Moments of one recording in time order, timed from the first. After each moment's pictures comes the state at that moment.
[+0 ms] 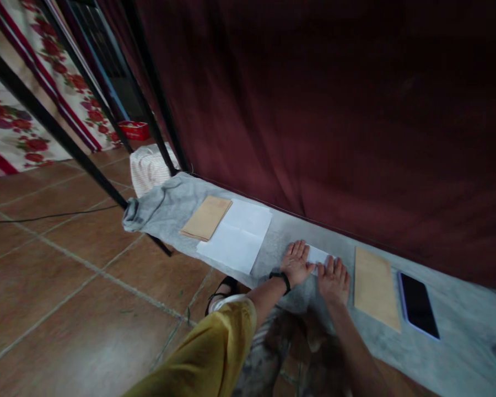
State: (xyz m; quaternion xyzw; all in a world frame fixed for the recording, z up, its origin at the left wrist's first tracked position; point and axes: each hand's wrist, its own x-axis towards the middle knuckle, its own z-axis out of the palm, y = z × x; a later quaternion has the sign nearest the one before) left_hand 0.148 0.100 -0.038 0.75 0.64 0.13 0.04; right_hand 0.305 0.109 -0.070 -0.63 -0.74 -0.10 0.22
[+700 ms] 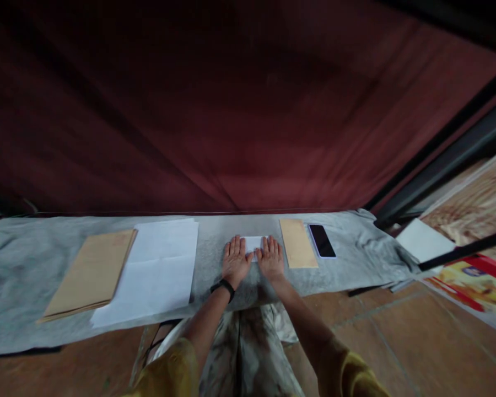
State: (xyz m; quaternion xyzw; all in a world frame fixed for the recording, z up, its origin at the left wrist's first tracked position) left_hand 0.148 0.110 -0.034 0.75 0.64 0.13 0.02; right_hand 0.293 0.110 -0.049 -0.68 -0.71 -0.02 0.16
